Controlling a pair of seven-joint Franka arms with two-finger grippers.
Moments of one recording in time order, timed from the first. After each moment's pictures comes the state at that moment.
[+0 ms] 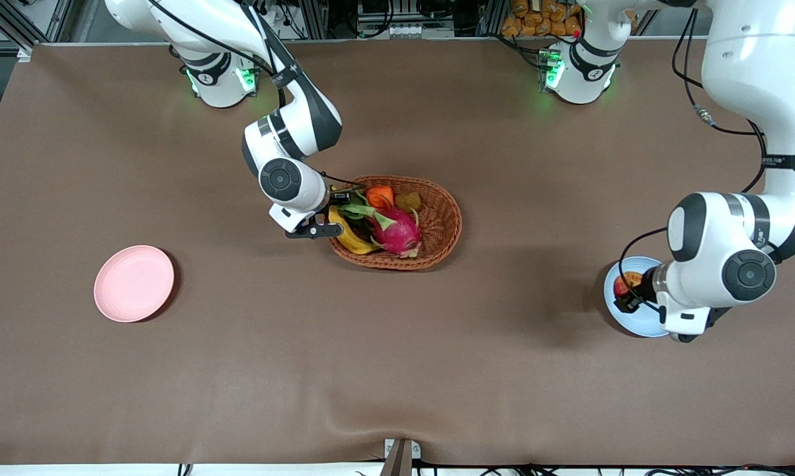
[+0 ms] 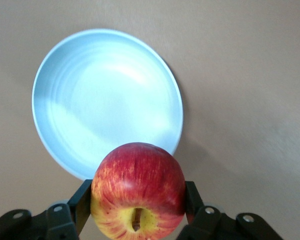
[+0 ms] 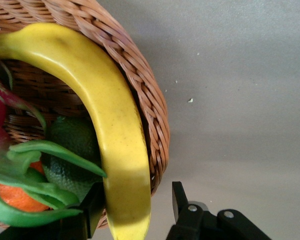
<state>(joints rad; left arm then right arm) 0.01 0.60 -0.06 -1.56 0.09 2.01 -0.71 0.64 0.41 -0.03 -1.97 0.28 2.13 0.40</state>
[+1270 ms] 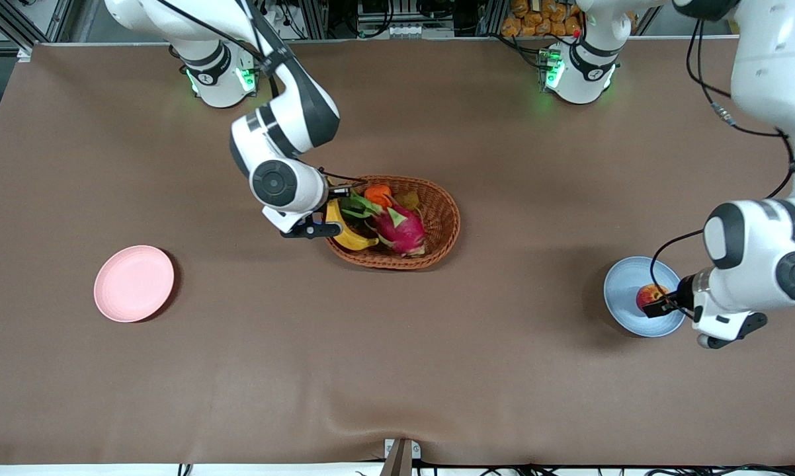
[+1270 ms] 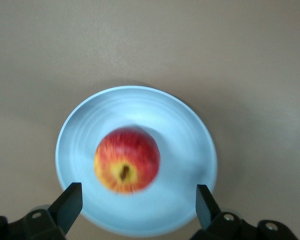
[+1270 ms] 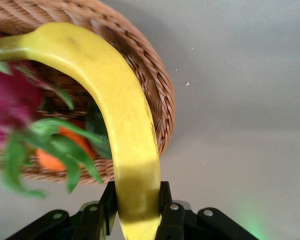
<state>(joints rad) 0.14 0.56 -0.11 -1.56 0.09 2.05 -0.41 0.61 0.39 -0.05 -1.74 0.28 1.79 0.42</state>
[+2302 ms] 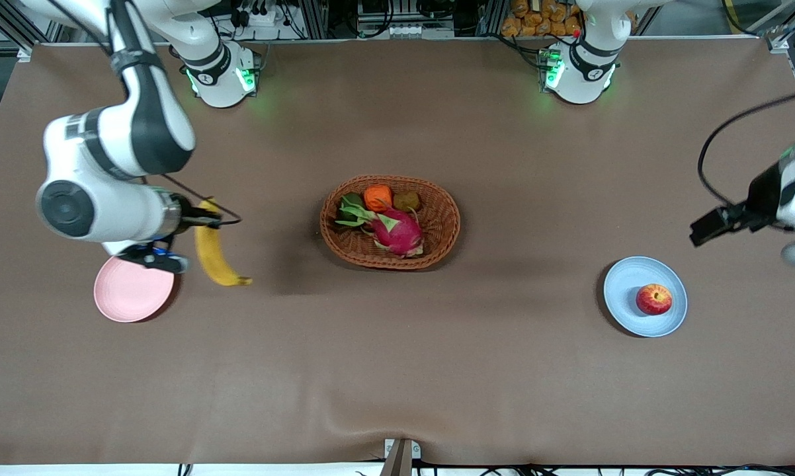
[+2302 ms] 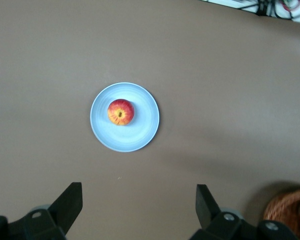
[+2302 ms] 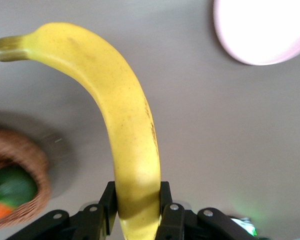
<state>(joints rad) 0.13 0.14 -0.23 -1.42 0.09 1.63 -0.29 0.23 0.29 -0.10 -1.69 0.08 1.59 0.43</state>
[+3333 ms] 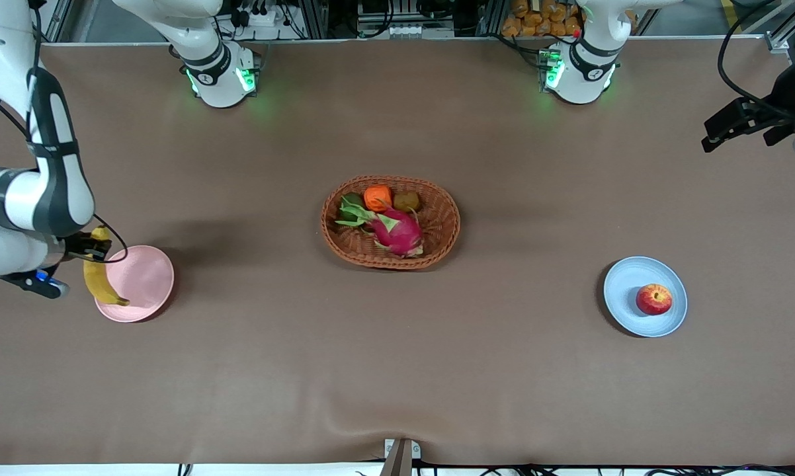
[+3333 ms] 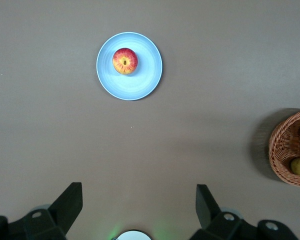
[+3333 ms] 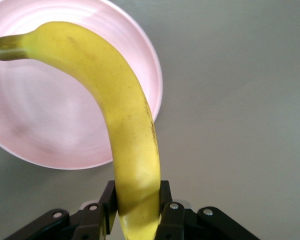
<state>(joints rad) 0.01 -0.08 -0.07 -1.58 0.01 1.47 -0.16 -0.11 0.46 -0.10 -1.75 -0.16 1.87 0.27</state>
